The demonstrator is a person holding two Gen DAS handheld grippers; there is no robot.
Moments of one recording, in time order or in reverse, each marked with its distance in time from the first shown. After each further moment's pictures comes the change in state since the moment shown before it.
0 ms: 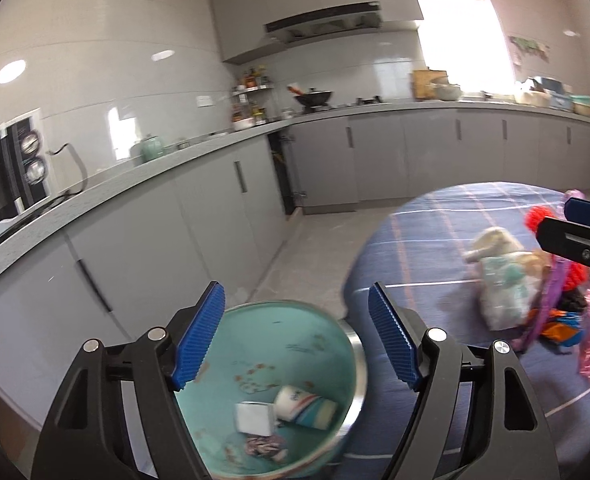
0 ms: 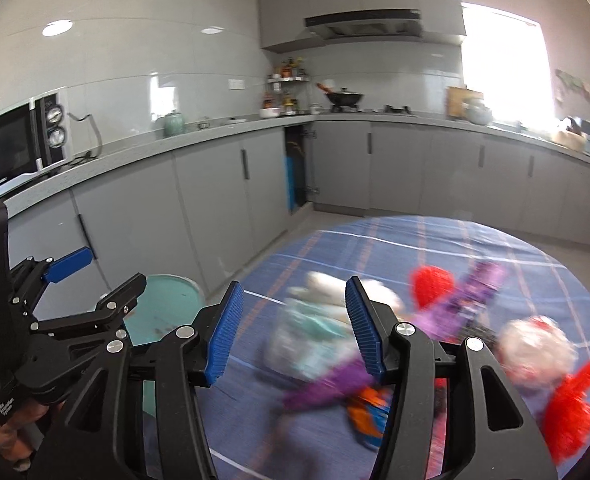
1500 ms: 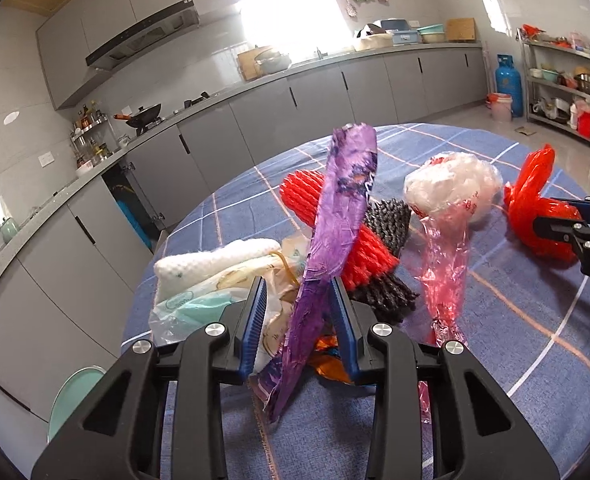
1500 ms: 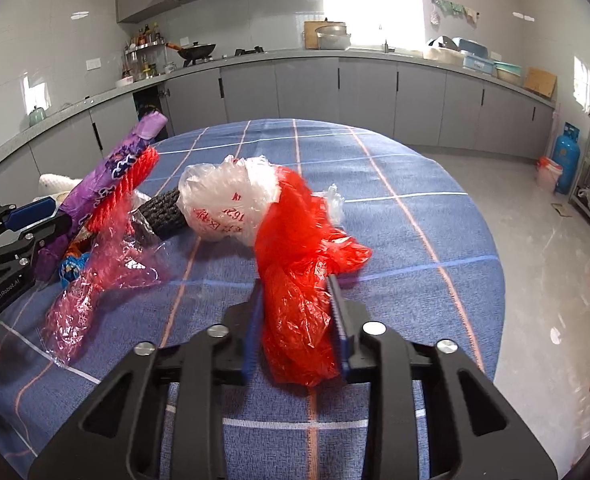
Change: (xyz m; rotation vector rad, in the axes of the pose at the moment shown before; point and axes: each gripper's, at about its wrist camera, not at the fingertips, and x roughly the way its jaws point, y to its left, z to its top) left arm 0.006 -0.189 0.001 0.361 0.029 -0.425; right arm -0.059 -0.185 -0.112 0.224 0.180 -0.375
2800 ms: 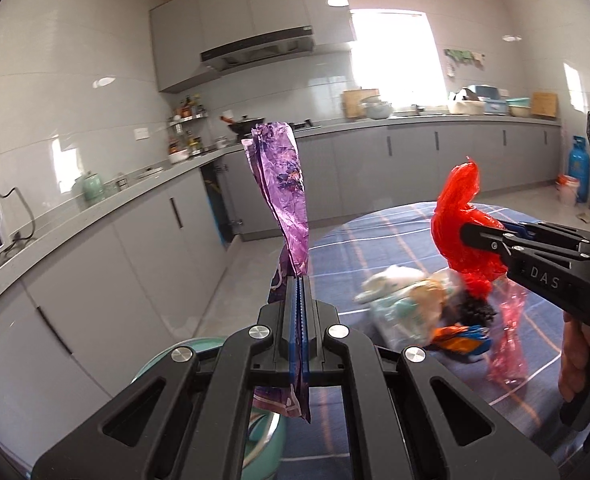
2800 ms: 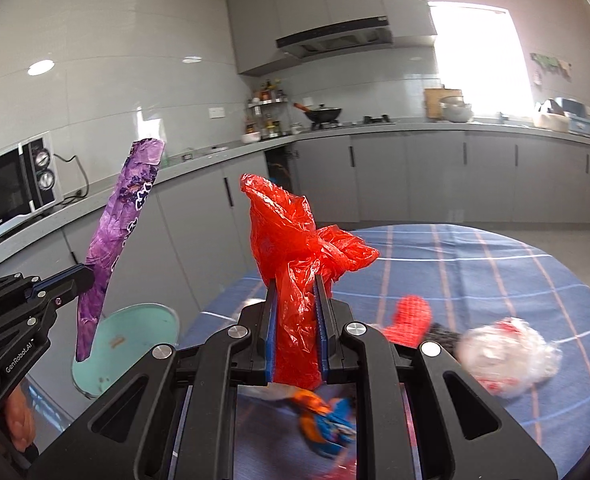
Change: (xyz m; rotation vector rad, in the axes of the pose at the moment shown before) left arm -0.118 0.118 -0.026 -0.275 -0.130 0.250; right arm -0.028 0.158 0.087 -0.122 -0.236 0.413
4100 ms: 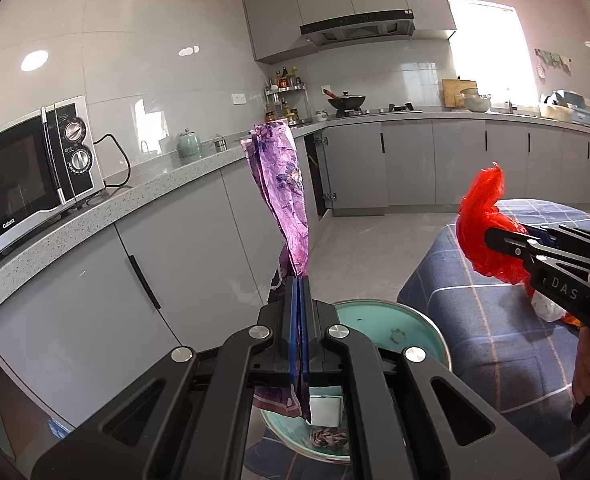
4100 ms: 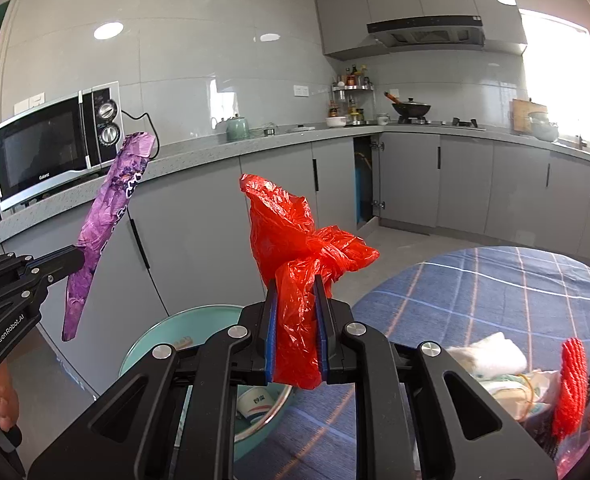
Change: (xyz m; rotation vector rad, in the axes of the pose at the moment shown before) left arm -0.011 0.135 -0.032 -0.125 0.084 0.292; right arm 0.081 0.126 0.000 -0.154 0.054 0.228
